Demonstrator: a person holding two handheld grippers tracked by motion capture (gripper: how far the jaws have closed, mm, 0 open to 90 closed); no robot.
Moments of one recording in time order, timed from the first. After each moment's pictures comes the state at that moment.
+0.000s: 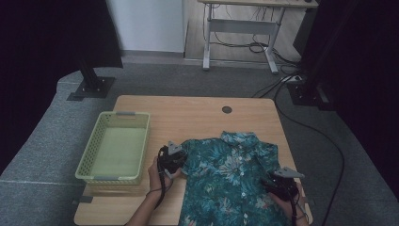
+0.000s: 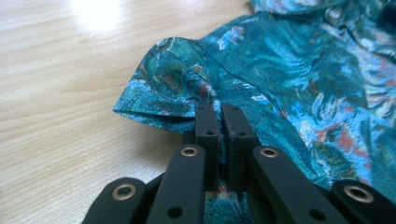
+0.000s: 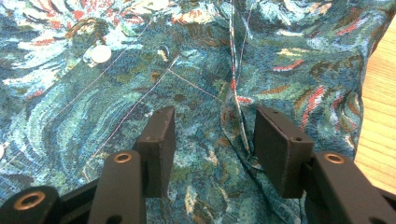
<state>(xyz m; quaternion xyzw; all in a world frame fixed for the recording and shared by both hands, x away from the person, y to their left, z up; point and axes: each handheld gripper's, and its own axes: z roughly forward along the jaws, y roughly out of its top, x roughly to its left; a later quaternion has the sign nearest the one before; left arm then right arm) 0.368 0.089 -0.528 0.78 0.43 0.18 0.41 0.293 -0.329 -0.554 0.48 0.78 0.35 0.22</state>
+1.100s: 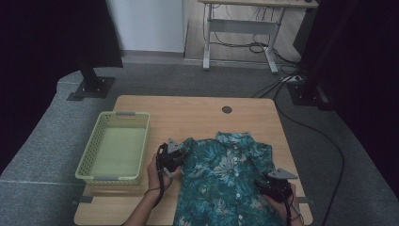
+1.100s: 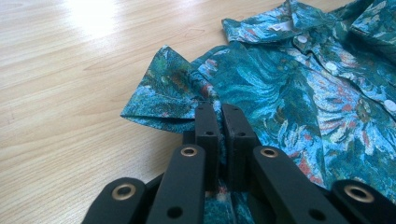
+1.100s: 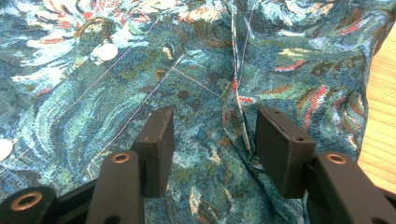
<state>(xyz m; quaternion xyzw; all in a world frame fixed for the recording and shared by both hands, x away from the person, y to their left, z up) 0.360 0.087 -0.503 0.79 0.41 0.19 0.41 0.290 -0.309 -0.555 0.47 0.78 0.35 0.22</state>
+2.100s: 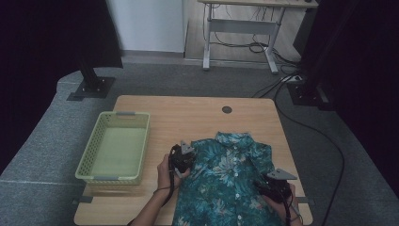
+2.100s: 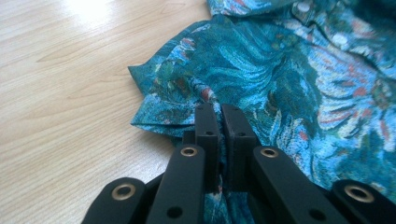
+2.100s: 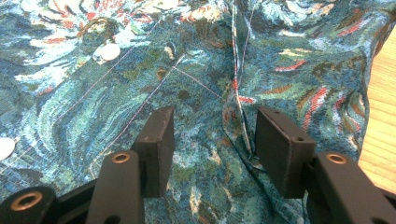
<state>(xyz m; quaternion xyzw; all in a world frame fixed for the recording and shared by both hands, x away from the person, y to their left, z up) 0.370 0.052 -0.523 0.82 0.40 0.18 0.37 0.288 -0.306 -0.555 0.46 0.78 0.35 0.22</state>
